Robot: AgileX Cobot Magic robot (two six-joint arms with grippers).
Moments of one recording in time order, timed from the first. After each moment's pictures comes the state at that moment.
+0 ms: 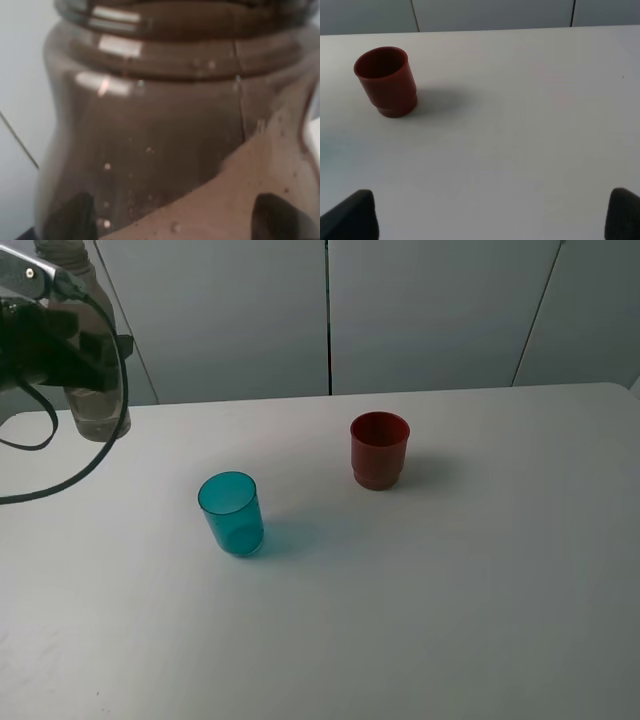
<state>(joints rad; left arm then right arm) -0.06 1.46 -0.64 0.45 -0.55 -0.07 0.02 0.00 -0.50 0.09 1.10 -0.01</state>
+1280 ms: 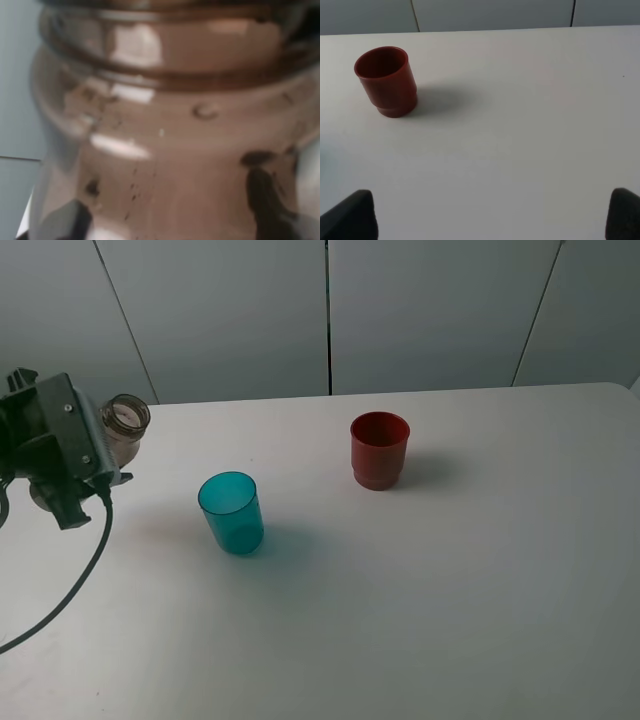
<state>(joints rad) -0.06 1.42 -0.54 1.24 -0.27 -0.12 0.02 0.00 -0.50 0.09 1.10 -0.01</state>
